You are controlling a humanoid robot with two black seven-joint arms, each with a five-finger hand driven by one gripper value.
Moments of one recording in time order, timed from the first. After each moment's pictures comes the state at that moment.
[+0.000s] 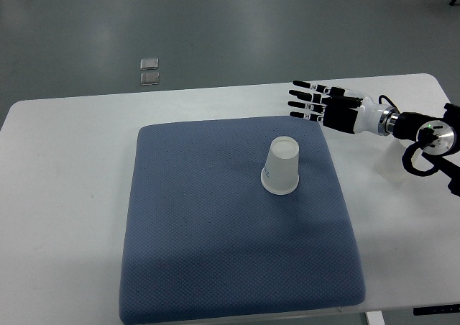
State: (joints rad) left arm 0.01 0.00 -0.02 -0.16 0.12 -0.03 0.10; right arm 0.86 -0.43 0.42 0.75 0.19 0.48 -0.12
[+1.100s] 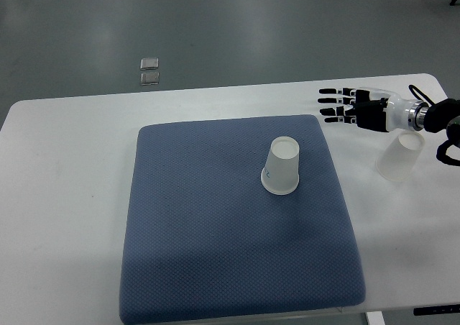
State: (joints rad) left arm 0.01 0.00 -0.01 -0.16 0.11 -0.02 0.10; right arm 0.88 -0.54 0.42 0.75 -0.13 0.51 -0.11
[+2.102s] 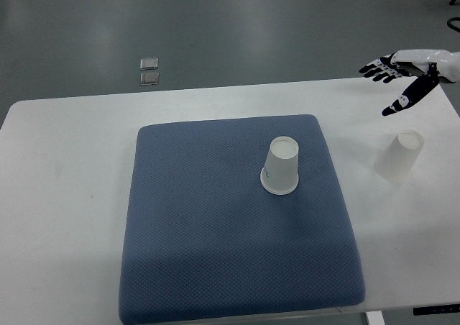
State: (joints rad) left arm 0.01 0.00 -0.01 -0.16 0.12 -0.02 0.10; right arm 1.06 -0.76 0.37 0.83 -1.20 0.60 0.25
